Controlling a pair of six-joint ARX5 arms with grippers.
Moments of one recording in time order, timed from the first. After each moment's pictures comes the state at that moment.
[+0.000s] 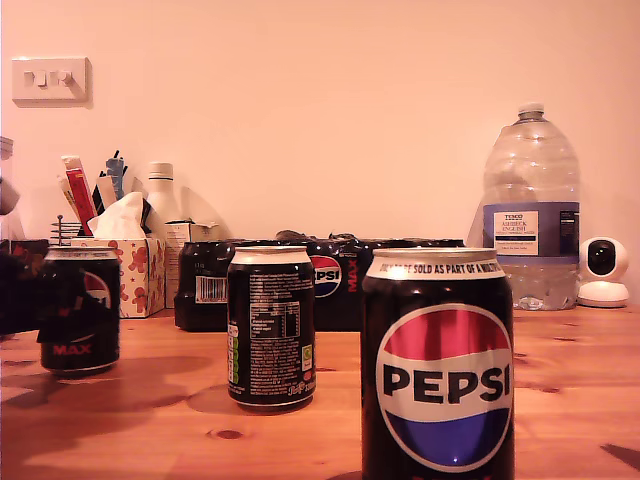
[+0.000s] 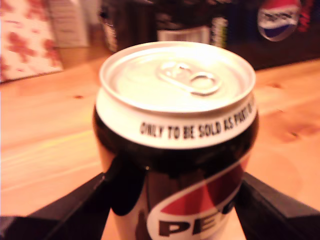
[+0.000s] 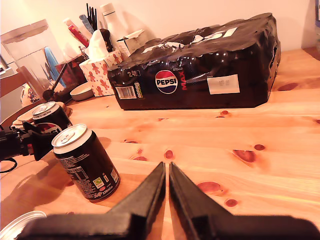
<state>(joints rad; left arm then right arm) -0.08 1.86 0.41 1.13 0.35 0.06 0.25 0.01 0.10 -0.25 -0.25 0.24</state>
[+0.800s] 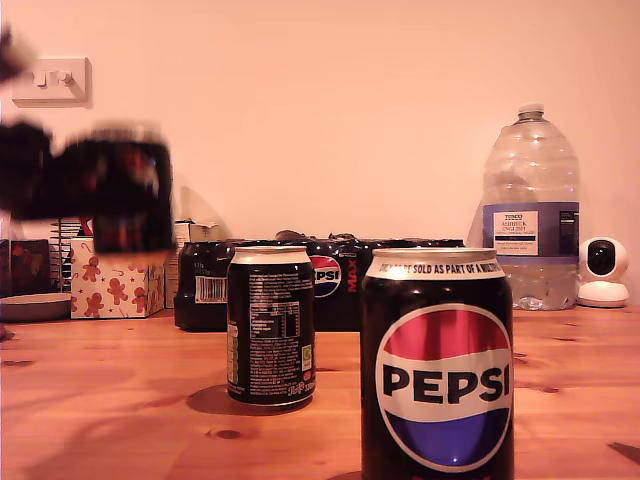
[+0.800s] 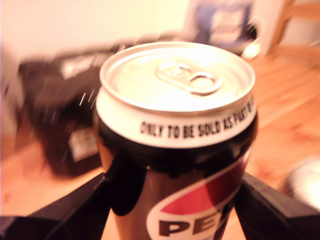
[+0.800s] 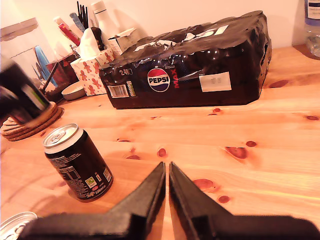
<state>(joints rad) -0.25 1.28 0.41 0.71 0.42 0.06 0.25 0.01 0.10 -0.26 -0.23 0.24</state>
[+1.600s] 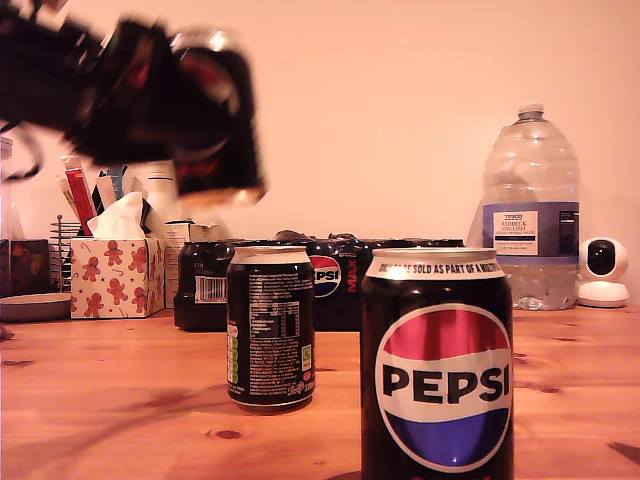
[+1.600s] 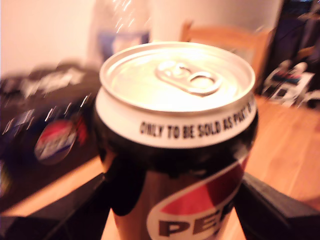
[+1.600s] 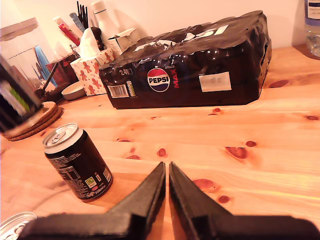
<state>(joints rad) -0.52 1.18 0.47 0.58 0.44 0.00 0.25 0.01 0.10 -0.26 -0.23 0.24</state>
